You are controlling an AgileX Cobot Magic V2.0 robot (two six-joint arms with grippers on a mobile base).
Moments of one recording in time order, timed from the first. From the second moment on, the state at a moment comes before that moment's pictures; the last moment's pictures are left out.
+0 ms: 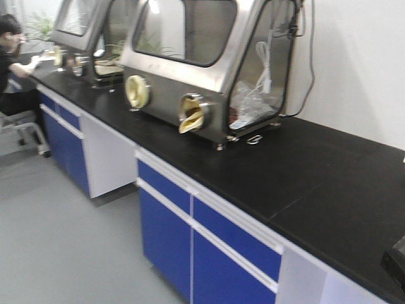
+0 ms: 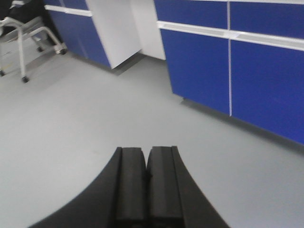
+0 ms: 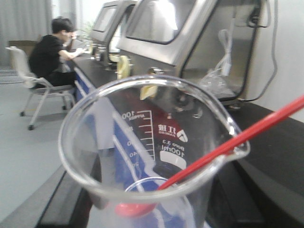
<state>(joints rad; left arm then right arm) -0.04 -0.02 0.03 0.07 0.43 0.17 0.01 0.60 -0.41 -1.24 -0.33 1.17</state>
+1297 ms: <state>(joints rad) -0.04 -0.02 0.03 0.07 0.43 0.17 0.01 0.60 -0.41 -1.24 -0.33 1.17</state>
